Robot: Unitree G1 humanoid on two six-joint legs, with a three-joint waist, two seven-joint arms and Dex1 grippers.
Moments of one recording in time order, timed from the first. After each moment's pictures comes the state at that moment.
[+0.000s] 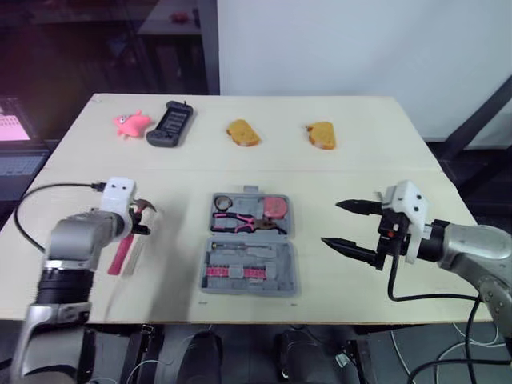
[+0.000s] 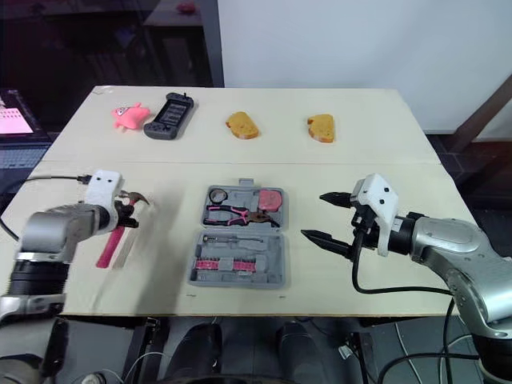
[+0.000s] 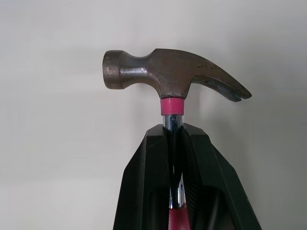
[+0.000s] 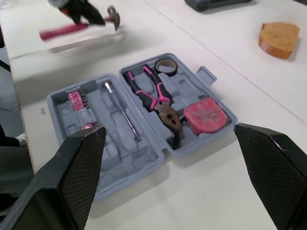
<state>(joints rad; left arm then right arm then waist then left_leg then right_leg) -0.45 0.77 0.05 0.00 -0.23 1.06 -0.48 -0.06 -0.88 -0.22 -0.51 0.63 0.61 0.87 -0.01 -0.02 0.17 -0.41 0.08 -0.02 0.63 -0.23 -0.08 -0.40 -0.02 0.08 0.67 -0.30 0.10</state>
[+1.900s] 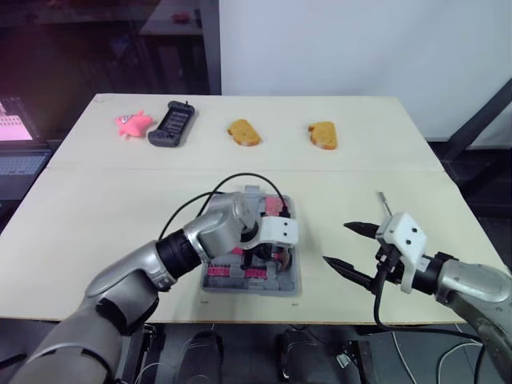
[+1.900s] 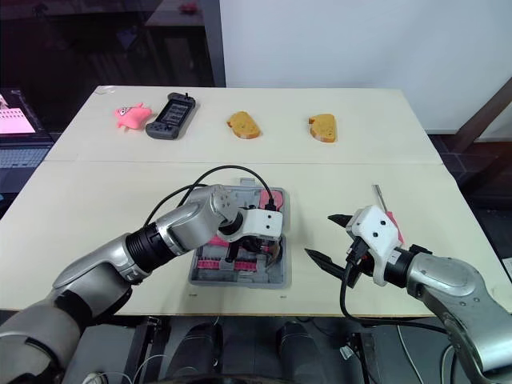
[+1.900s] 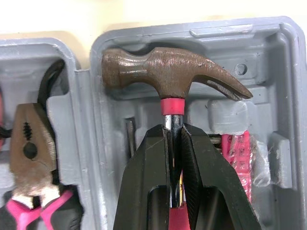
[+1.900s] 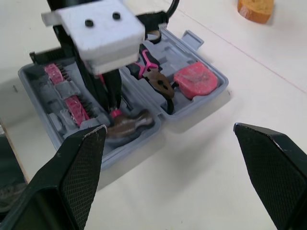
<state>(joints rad) -0.92 0.38 -0.88 0.07 0.17 0.80 -1.19 0.17 -0.81 -0.24 -0.69 0.52 0.61 0.71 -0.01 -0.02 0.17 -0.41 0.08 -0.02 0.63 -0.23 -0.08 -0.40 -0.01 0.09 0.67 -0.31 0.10</state>
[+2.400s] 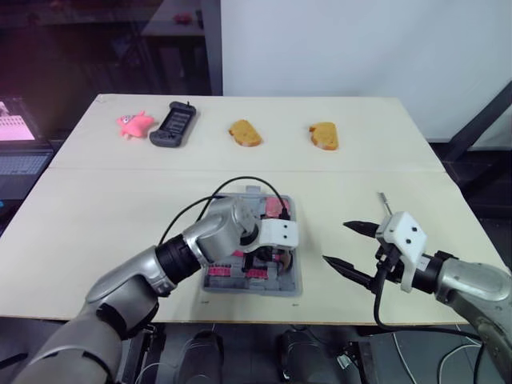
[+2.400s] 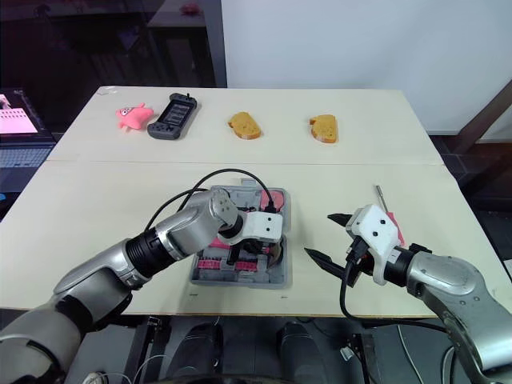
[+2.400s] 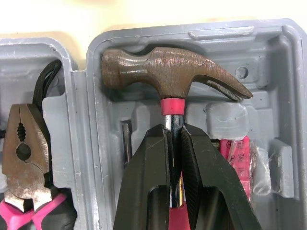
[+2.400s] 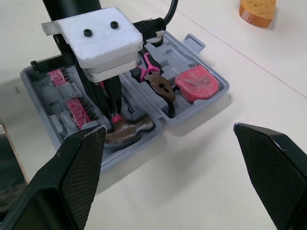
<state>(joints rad) -0.88 0.37 -0.85 0.06 0.18 0.82 -1.17 0.17 -0.81 -0.24 -0.69 0.52 0.61 0.71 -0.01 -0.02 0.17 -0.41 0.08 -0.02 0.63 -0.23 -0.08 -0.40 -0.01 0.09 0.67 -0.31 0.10</state>
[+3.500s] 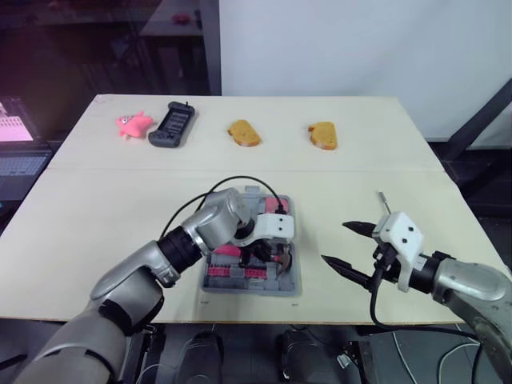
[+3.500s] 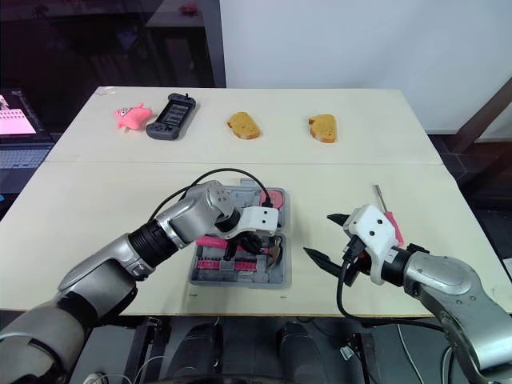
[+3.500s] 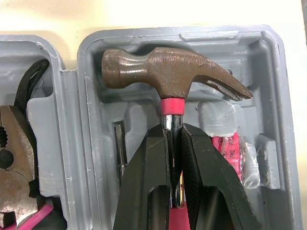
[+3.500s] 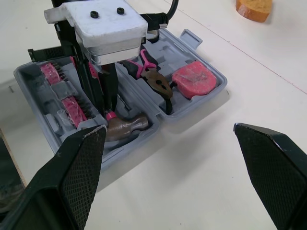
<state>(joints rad) -0.91 0.35 -0.80 0.23 0.15 0.67 -1.28 0.16 -0.81 -0.22 -0.70 0.51 0.63 0.68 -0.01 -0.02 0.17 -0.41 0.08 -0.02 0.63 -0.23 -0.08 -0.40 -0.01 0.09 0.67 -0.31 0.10</state>
